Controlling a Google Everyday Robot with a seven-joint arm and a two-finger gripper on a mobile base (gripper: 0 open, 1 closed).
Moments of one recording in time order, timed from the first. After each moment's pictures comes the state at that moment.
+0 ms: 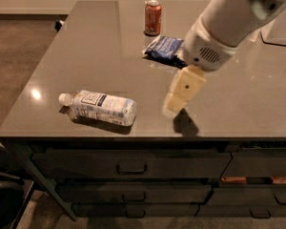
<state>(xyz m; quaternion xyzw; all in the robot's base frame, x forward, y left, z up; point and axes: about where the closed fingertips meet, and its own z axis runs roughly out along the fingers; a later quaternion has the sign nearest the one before) 0.486 -0.090 0.939 -0.57 0.79 0.09 0.20</state>
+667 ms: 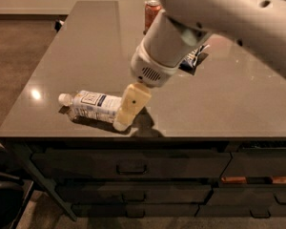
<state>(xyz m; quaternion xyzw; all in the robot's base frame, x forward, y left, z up) 0.490 0.012 0.900 -0.59 0.77 0.13 0.21</state>
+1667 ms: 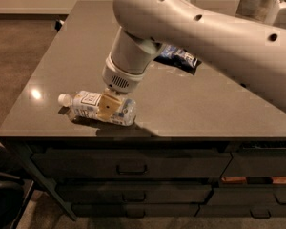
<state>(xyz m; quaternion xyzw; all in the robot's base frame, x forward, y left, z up) 0.504 0.070 0.863 -0.61 0.76 0.13 0.17</state>
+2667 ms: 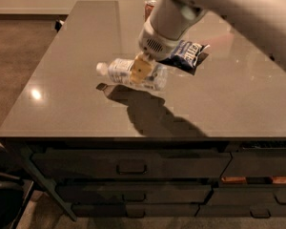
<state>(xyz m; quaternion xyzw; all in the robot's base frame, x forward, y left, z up) 0.578 -0.008 0.909 -0.54 0.81 0.10 0.22</state>
